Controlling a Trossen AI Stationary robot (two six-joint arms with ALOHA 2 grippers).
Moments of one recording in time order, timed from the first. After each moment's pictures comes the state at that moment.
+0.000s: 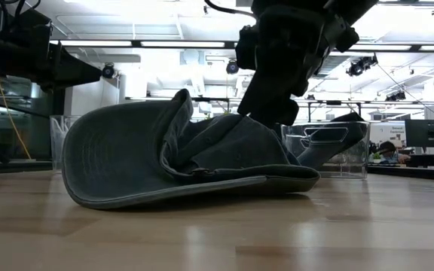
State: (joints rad) left arm -0.22 0.01 0.04 0.00 -0.77 -0.03; right arm 0.08 1.70 0.98 -0.08 -0.18 0.43
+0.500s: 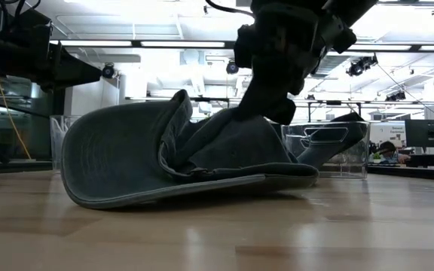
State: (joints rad) left arm -0.22 0.01 0.04 0.00 -0.77 -0.03; right arm 0.07 1.70 0.98 -0.04 -0.19 0.44
